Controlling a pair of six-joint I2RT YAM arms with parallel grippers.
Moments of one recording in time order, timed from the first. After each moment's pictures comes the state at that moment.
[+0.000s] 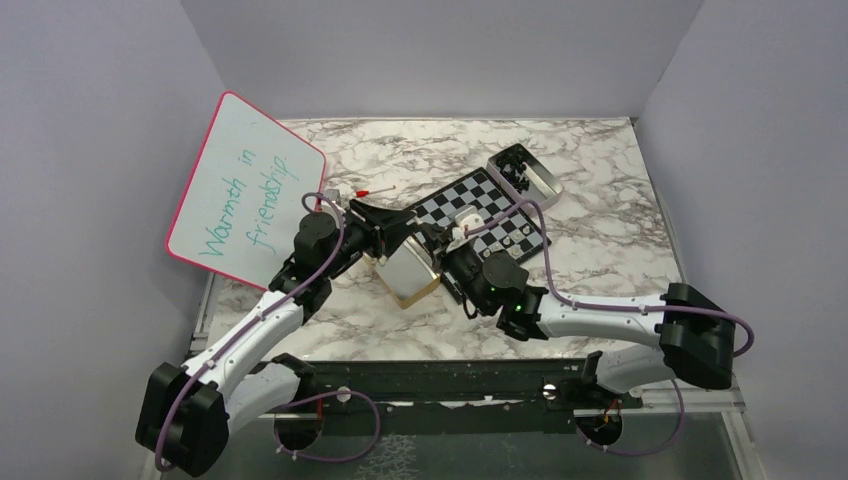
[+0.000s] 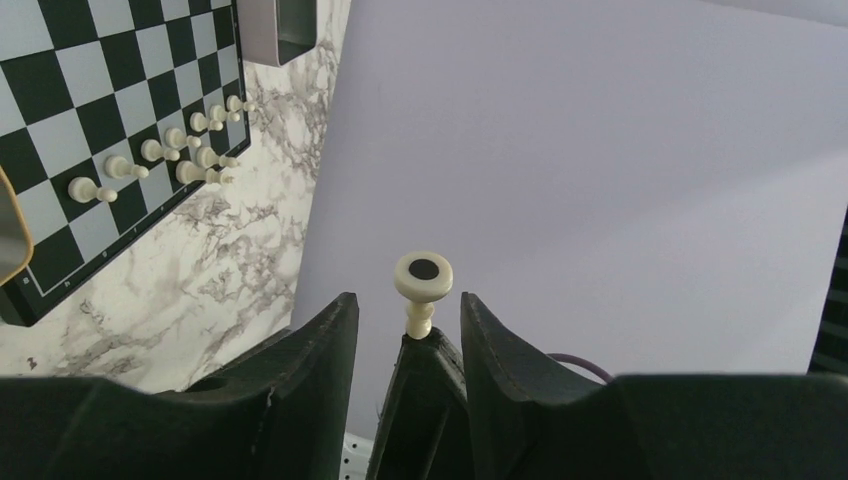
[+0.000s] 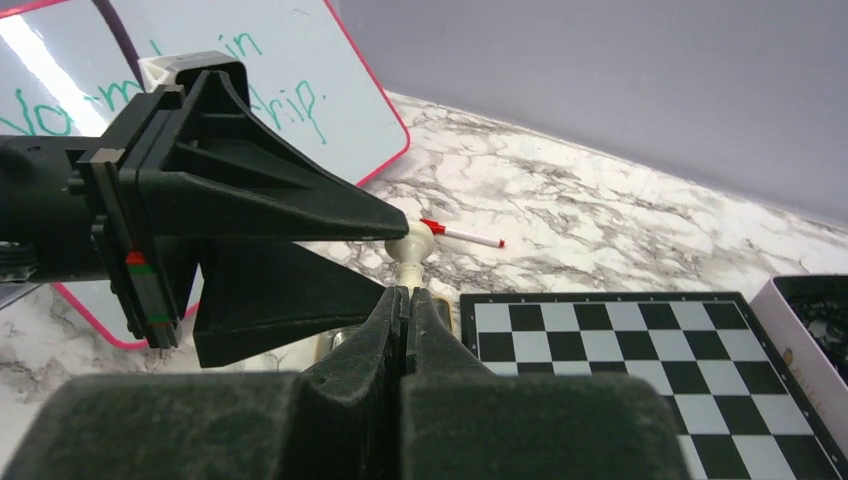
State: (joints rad) left arm -0.46 0.99 0.56 0.30 0.30 -1.65; right arm 1.15 1.37 0.72 0.81 0.54 -0.08
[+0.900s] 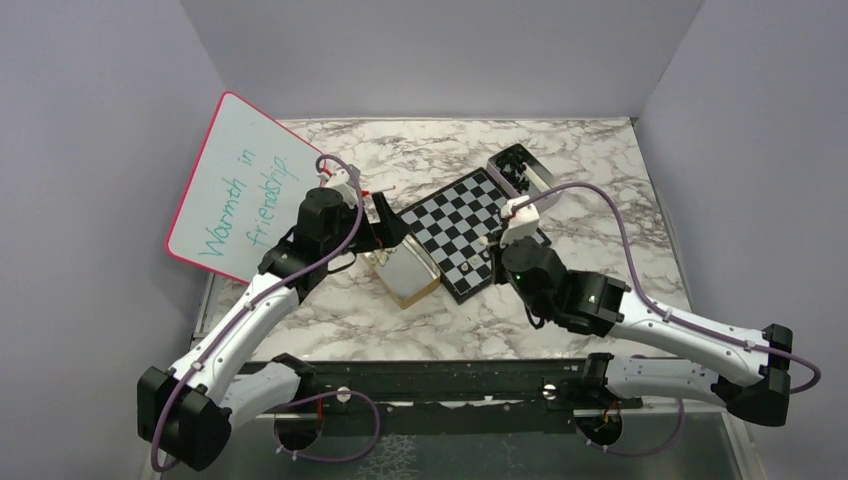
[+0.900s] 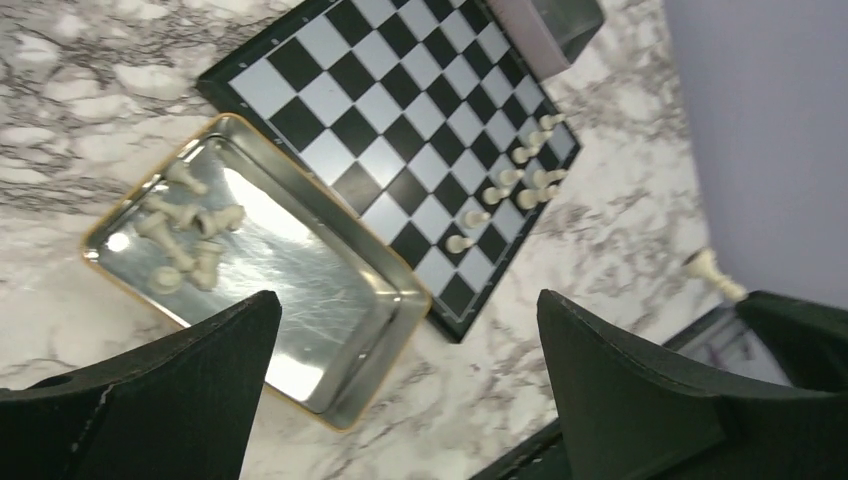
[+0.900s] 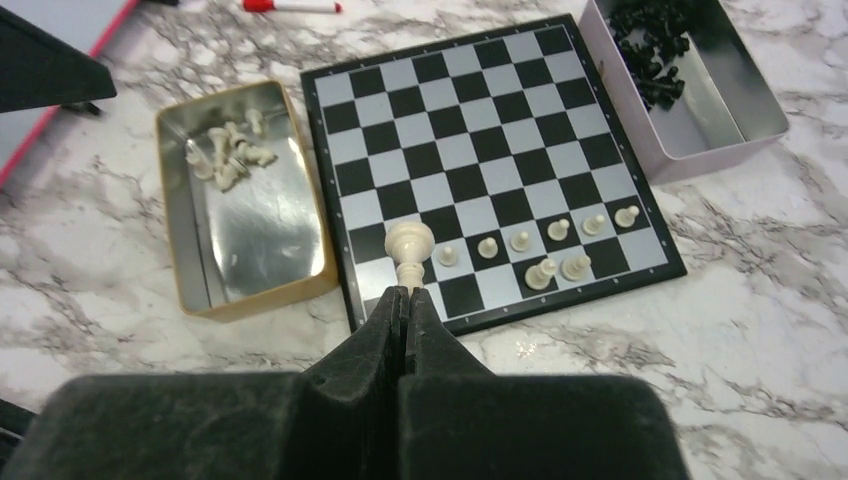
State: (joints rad) left arm -0.46 1.01 0.83 -0.25 0.19 -0.65; right arm 1.12 0.98 0.90 -0.36 0.72 0.33
